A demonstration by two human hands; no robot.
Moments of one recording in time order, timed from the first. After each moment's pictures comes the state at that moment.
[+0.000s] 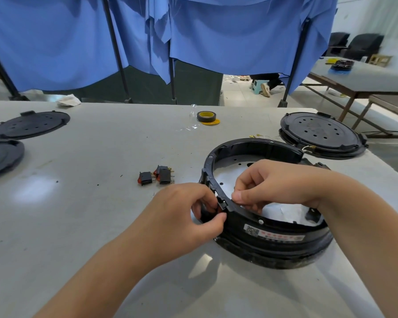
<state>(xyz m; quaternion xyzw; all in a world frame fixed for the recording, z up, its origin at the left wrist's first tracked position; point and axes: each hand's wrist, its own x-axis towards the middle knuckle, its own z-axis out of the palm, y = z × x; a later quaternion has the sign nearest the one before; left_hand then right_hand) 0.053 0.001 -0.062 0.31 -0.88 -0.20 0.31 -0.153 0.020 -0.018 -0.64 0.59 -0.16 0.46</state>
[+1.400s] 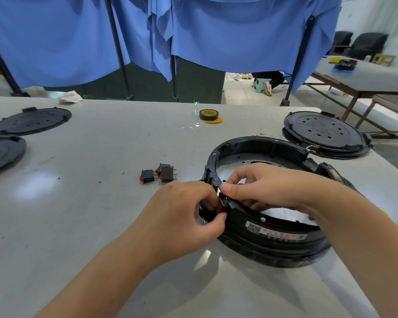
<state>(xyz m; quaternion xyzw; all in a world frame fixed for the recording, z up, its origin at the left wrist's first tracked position) 0.052 -0.001 -0.062 0.31 -0.89 -0.16 0.30 -0.140 0.014 -0.031 -0.59 0.65 -0.20 0.44</state>
